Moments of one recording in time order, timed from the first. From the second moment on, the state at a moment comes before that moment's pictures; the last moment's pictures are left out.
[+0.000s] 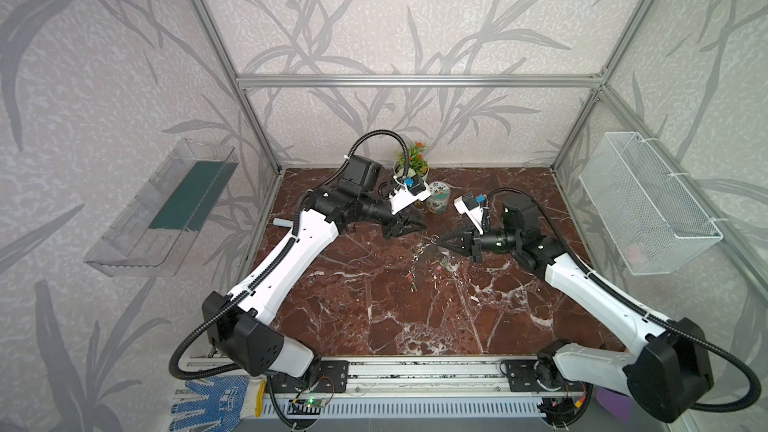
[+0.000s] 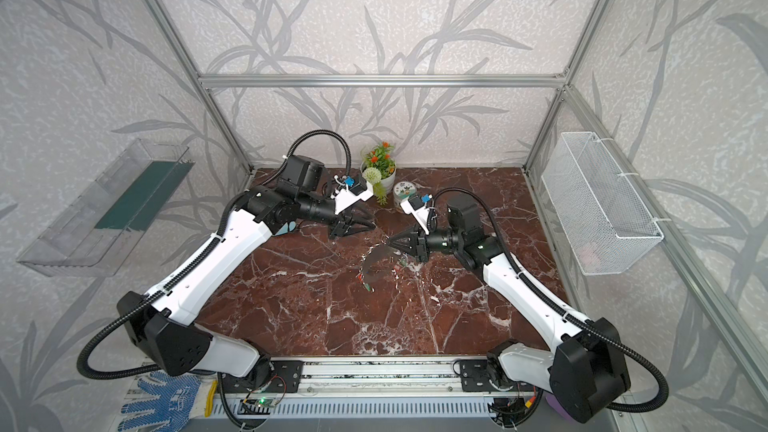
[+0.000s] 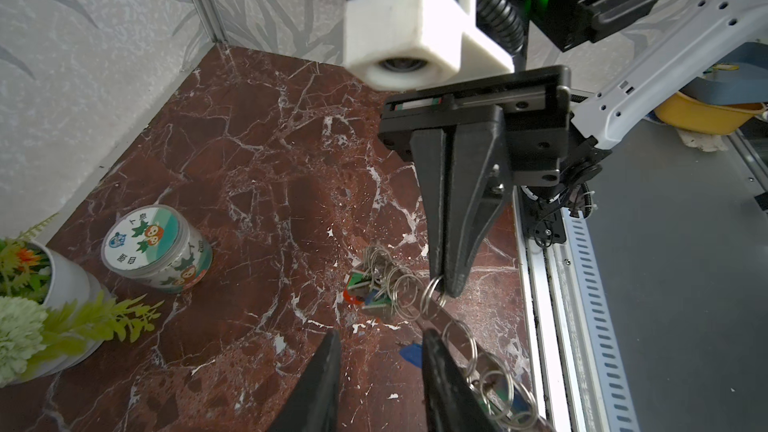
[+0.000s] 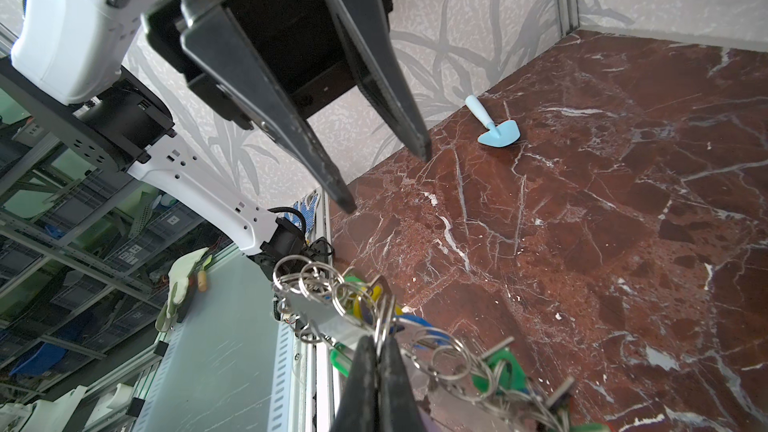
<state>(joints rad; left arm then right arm) -0.50 1.47 1.54 -0.84 0.80 0.54 0.45 1.22 0.90 -0.06 -1.02 0.19</state>
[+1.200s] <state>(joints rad) -0.57 1.54 1.54 -0.89 0.87 0.59 0.45 1.22 0.90 -0.03 -1.06 0.22</state>
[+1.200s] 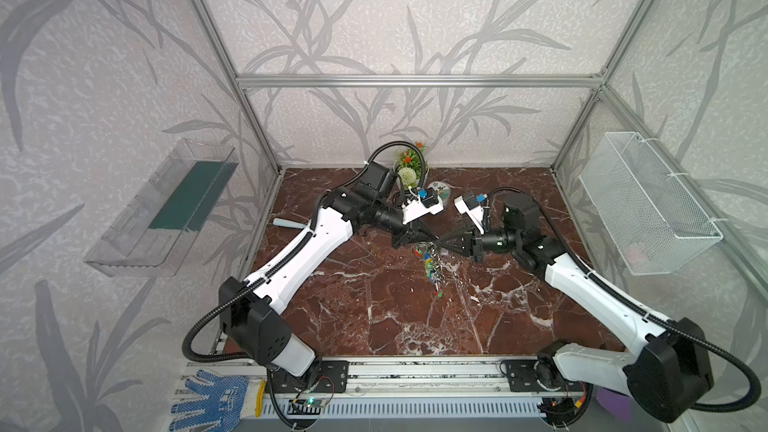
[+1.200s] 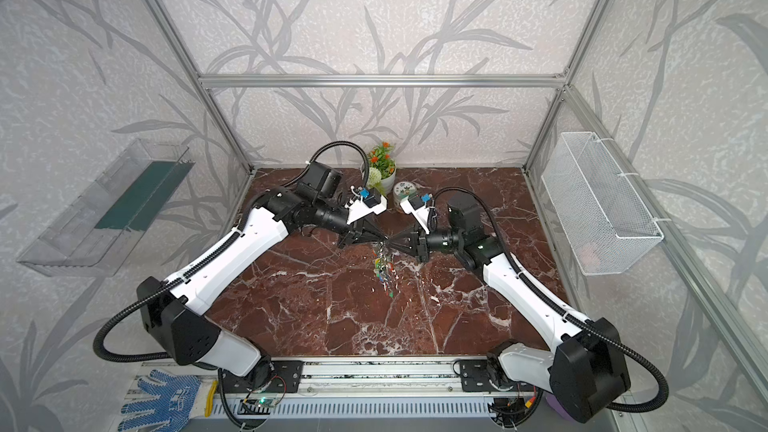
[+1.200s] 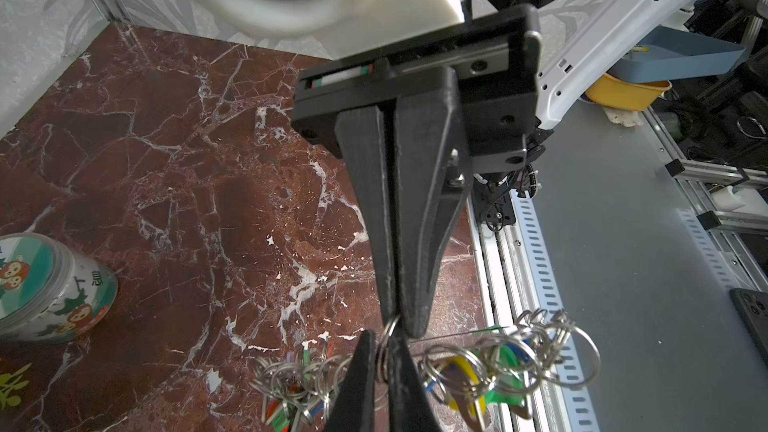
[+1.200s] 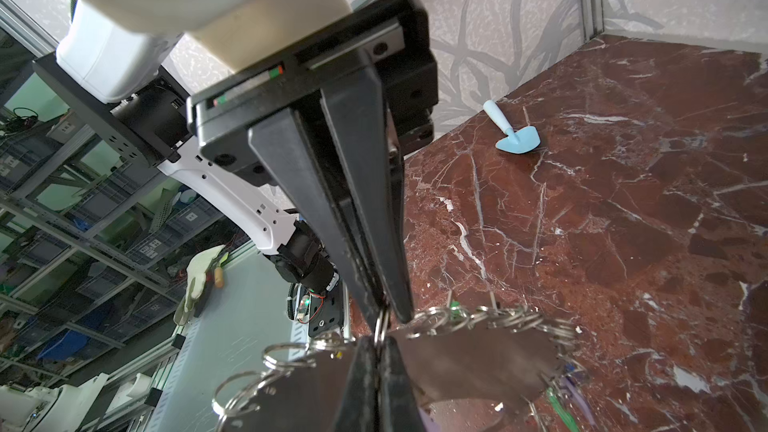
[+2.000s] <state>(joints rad) -0.58 1.27 1.22 -0.42 0.74 0.22 0.42 1.17 0.89 0.06 -1.04 0.27</state>
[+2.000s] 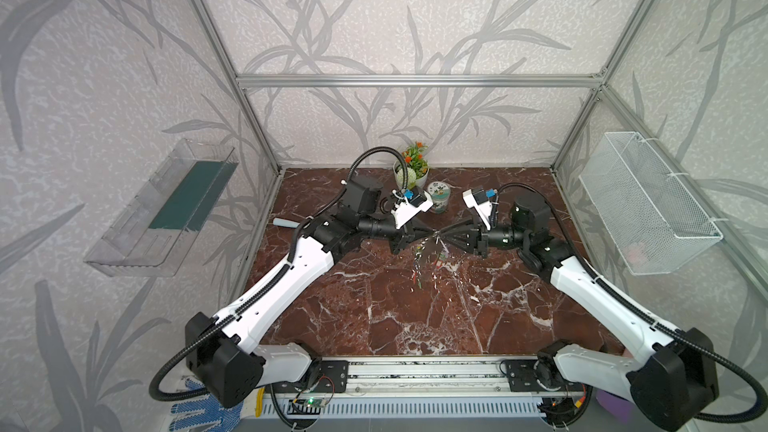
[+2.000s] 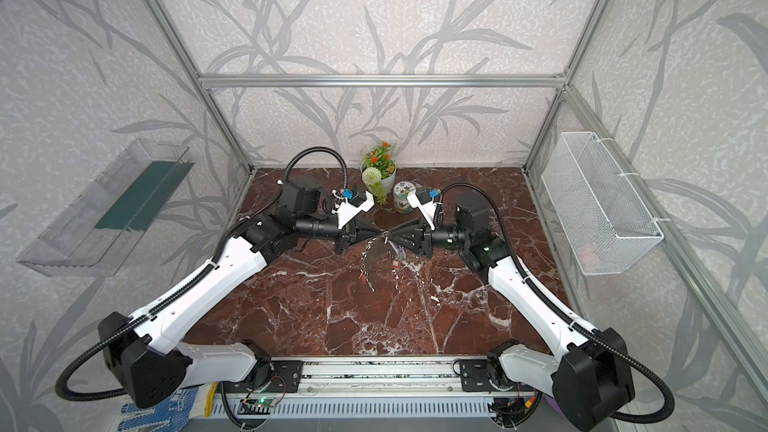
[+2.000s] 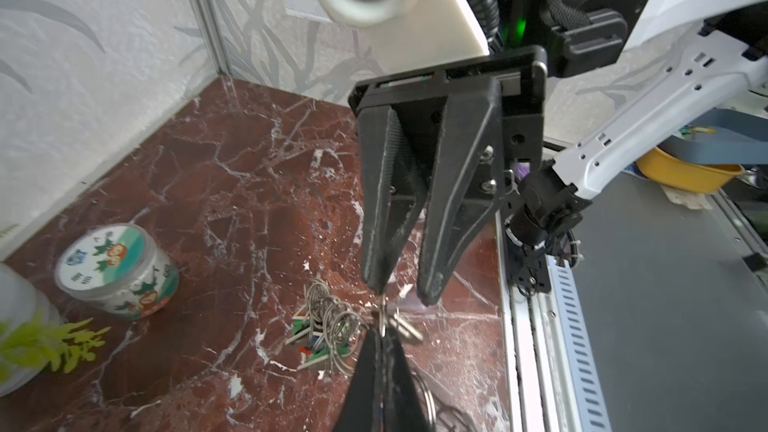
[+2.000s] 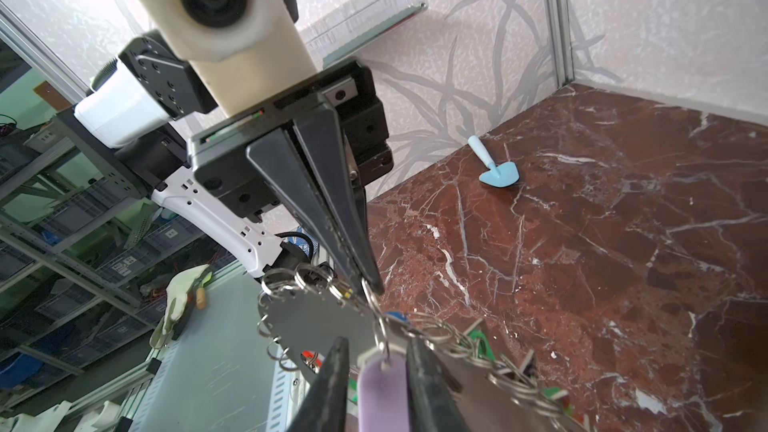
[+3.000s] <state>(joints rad) -0.67 1.15 0.83 0.33 0.58 -0.32 0.42 1.21 0.88 0.19 -1.05 0.37</state>
